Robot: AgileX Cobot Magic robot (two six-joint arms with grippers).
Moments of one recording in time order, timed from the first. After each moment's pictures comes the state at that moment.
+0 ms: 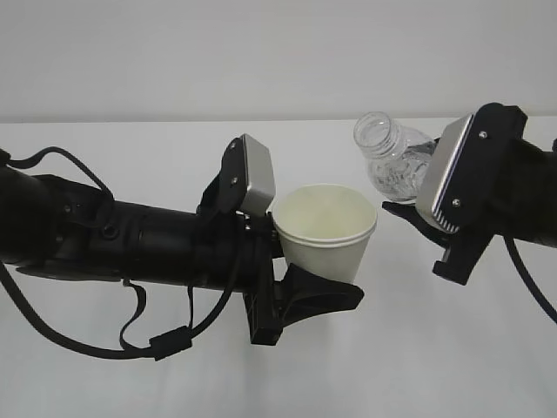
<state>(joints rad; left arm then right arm) -0.62 1.91 -0.87 1.14 -0.94 -0.64 0.30 1.38 -0.57 -0.73 -0.36 -0.29</state>
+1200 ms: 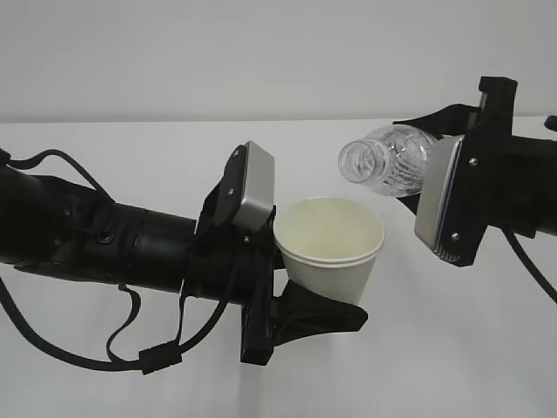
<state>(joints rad) -0.62 1.91 -0.87 1.23 -1.00 -0.64 0.30 1.38 -0.57 -0.63 -0.46 -0.73</state>
